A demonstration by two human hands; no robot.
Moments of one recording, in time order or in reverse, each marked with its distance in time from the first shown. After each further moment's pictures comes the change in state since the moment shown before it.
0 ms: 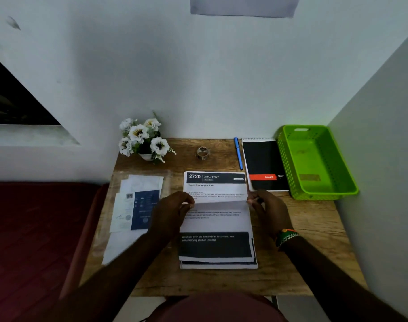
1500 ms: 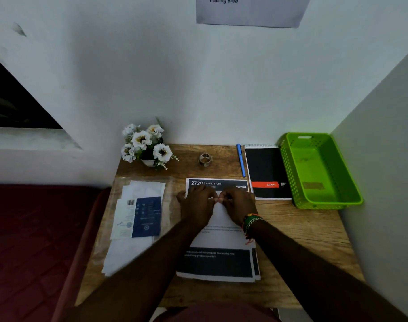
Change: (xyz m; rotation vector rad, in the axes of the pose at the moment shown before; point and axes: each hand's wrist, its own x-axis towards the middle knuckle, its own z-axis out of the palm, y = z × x) left_hand 0.061 0.045 0.042 0.188 -0.094 -0.183; right_hand 0.056 -0.055 0.054 -0.101 -0.246 0.078
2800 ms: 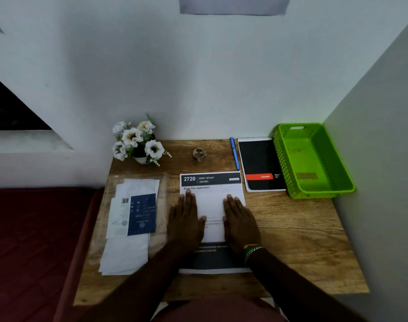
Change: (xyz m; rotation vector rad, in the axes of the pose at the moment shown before) left_hand -0.050 -0.039 0.042 0.227 -0.131 -0.007; right_hand -0.066 0.040 0.049 -0.333 -0.030 -0.033
